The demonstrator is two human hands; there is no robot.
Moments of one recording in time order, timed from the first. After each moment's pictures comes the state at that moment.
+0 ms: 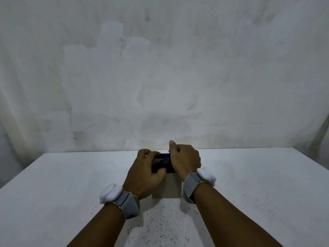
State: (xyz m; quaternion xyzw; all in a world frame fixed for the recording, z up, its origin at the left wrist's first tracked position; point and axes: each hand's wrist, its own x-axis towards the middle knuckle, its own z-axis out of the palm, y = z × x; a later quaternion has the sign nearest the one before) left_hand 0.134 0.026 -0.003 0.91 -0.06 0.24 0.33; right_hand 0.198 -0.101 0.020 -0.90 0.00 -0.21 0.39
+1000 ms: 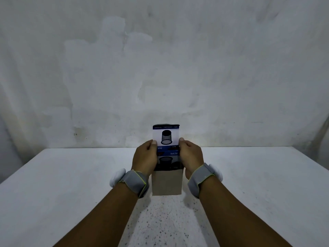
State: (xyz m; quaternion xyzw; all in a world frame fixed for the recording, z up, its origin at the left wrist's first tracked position) left_hand 0.162 0.014 0.022 0.77 0.09 0.22 0.59; right_hand 0.207 -0.113 0.018 -0.74 0.03 -0.06 0.67
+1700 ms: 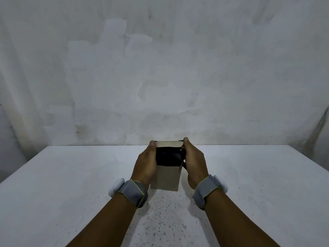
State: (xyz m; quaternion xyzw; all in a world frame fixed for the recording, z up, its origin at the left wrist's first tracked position) left_hand 0.134 0.005 0.006 0.74 0.11 0.15 0.65; right_hand 0.179 -0.133 0.003 -0.66 0.00 -0.02 0.75
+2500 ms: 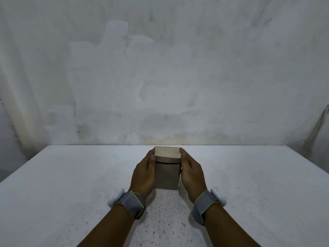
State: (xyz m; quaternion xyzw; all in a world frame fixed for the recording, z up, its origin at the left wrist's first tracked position) left_hand 0.115 0.009 -0.022 0.80 0.03 0.21 0.57; right_hand 0.145 -0.132 -0.022 -0.73 -0.05 -0.06 0.68
